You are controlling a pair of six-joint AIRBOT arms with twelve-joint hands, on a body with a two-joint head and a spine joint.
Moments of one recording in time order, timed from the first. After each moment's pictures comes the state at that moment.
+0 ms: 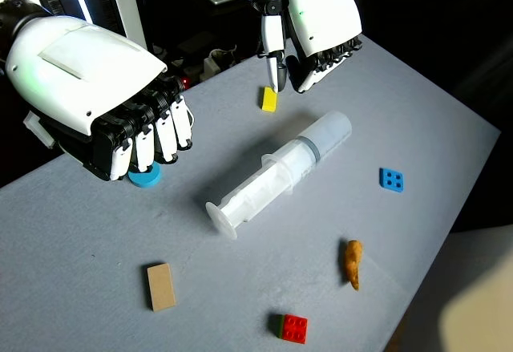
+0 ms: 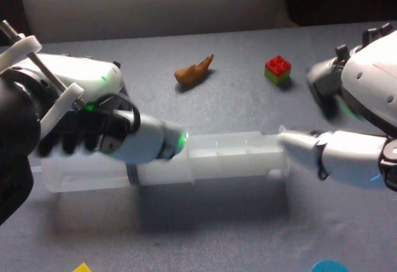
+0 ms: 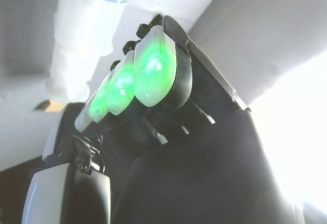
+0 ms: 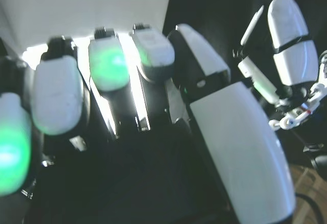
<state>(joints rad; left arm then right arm) 0.15 -0.82 0.49 1.12 1.00 -0.30 -0.30 -0.71 0.37 1.18 0.75 -2.31</state>
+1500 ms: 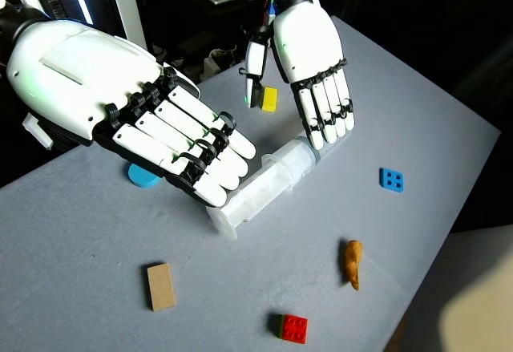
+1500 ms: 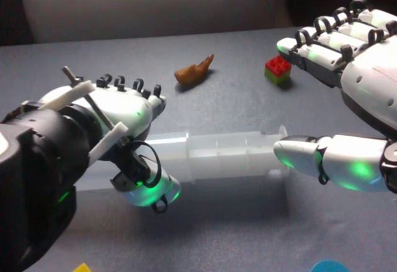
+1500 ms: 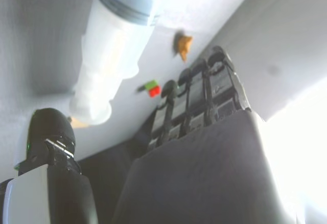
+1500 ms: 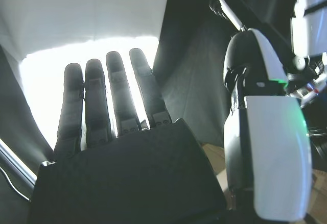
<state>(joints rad) 0.32 -0.95 0.56 1.22 0.98 -0.39 -0.31 -0.71 0.37 1.18 0.72 -2.29</state>
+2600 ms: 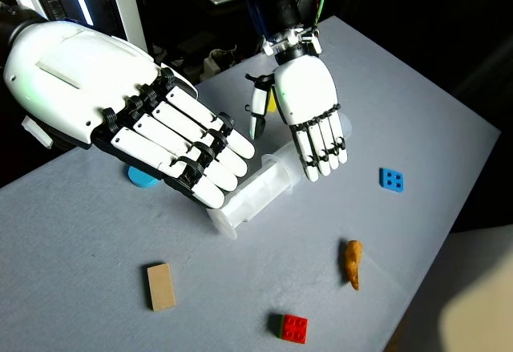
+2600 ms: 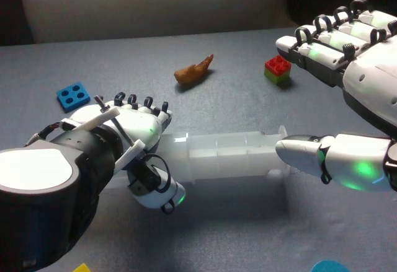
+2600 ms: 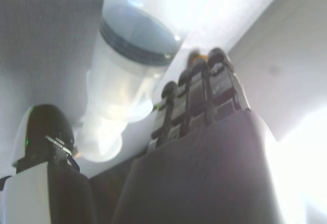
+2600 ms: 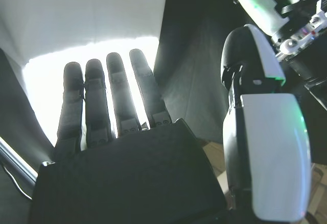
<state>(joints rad) 0.52 -1.09 0.74 1.40 0.89 -0.58 -0.30 -0.69 0.38 1.17 0.69 -2.25</state>
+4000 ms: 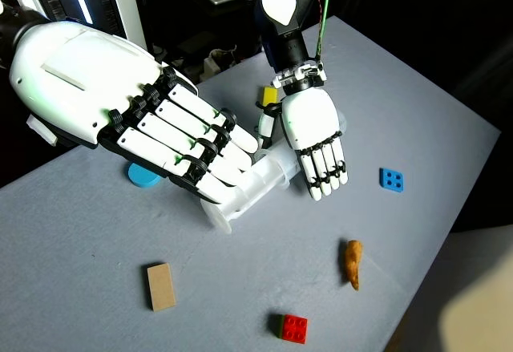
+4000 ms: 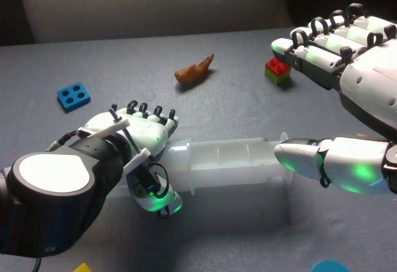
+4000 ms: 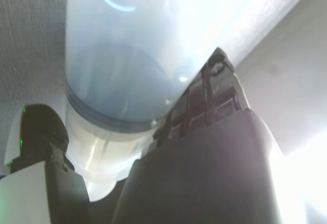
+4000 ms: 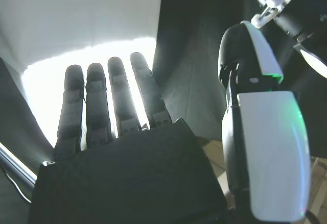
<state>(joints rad) 0.62 -1.18 0.91 1.53 0.75 -0.66 -0.30 -0.69 0.38 1.17 0.66 -2.21</state>
